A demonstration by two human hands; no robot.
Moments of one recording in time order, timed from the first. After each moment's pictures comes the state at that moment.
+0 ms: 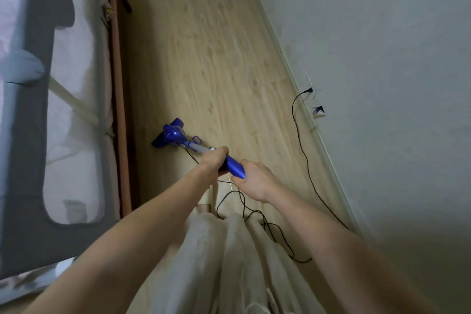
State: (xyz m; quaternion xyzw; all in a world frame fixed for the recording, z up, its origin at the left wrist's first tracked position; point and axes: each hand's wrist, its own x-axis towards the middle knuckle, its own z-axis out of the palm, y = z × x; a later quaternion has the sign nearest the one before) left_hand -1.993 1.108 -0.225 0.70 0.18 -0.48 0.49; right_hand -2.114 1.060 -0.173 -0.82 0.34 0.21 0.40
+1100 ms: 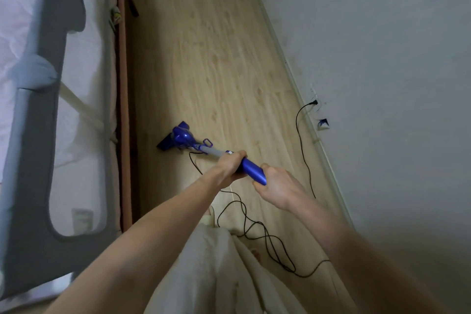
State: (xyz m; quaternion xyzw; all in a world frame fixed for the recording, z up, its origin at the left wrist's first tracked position) left_hand -1.974 1.098 -0.203 0.68 0.11 -0.53 0.49; right_hand -2.099 1.042 -0.164 -0.86 0.35 0.21 0.30
